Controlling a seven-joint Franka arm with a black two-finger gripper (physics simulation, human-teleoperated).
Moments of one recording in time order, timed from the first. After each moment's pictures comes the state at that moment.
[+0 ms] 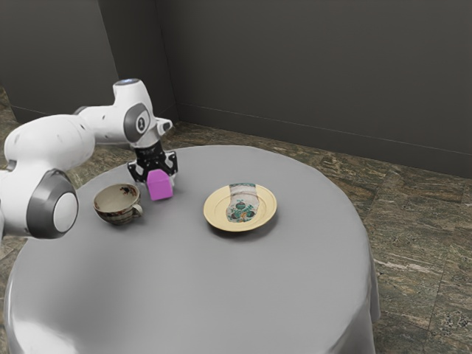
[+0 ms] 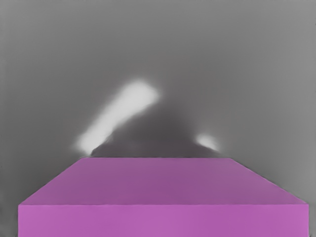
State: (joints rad) arm 0.20 0.97 0.10 -0.98 -0.15 1.95 -0.41
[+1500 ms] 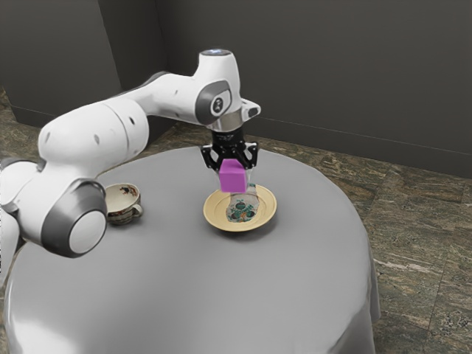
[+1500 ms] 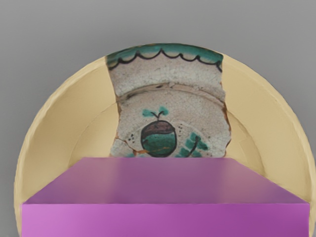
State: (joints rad) arm -0.20 0.84 0.18 -0.97 -0.14 1.80 -0.45
